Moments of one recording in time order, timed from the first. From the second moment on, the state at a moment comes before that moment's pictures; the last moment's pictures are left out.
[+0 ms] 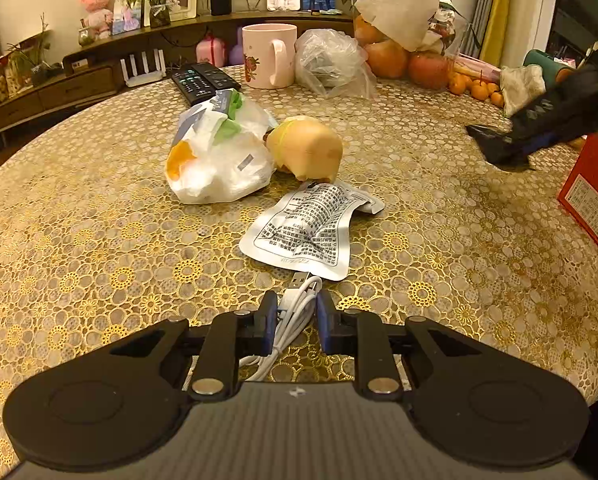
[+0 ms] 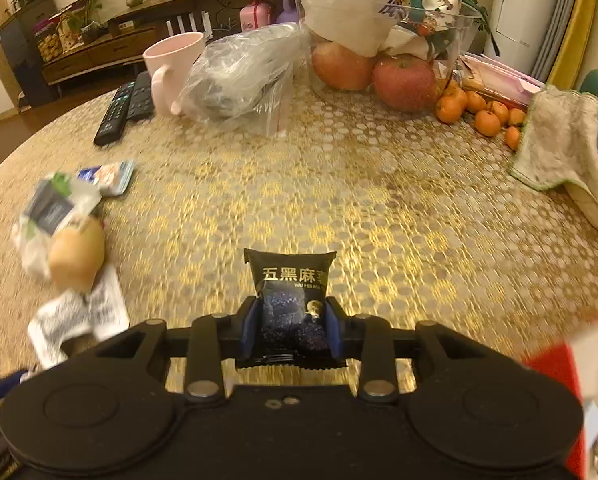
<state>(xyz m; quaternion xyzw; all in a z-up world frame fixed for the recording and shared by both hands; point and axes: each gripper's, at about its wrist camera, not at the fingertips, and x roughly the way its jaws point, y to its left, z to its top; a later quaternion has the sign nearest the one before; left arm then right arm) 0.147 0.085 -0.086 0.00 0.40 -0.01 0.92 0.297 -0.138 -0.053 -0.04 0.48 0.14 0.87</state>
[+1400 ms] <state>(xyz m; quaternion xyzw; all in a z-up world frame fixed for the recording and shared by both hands) 0.114 -0.100 0.045 0.02 0.34 -0.13 0.93 0.136 -0.298 0.045 0.01 0.42 0.14 0.90</state>
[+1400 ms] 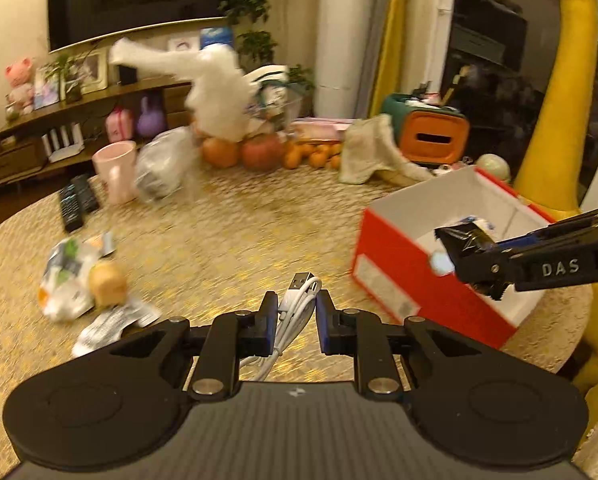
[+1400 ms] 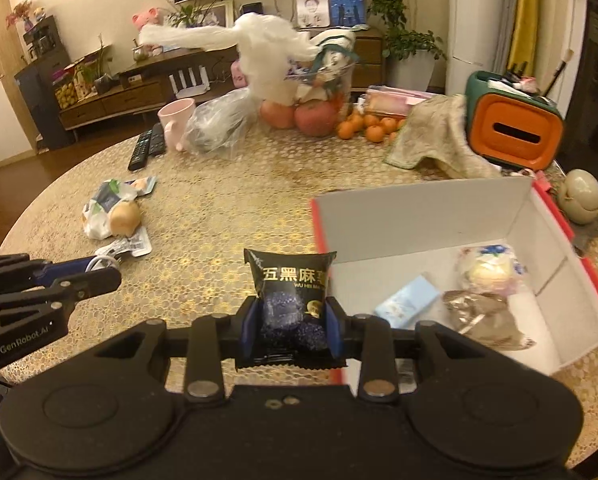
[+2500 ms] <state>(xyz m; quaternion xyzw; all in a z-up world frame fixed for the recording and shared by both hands) 0.202 -0.296 0.016 0.12 0.38 -0.25 0.88 0.172 -0.455 0.002 0.04 0.44 0.01 0.90</state>
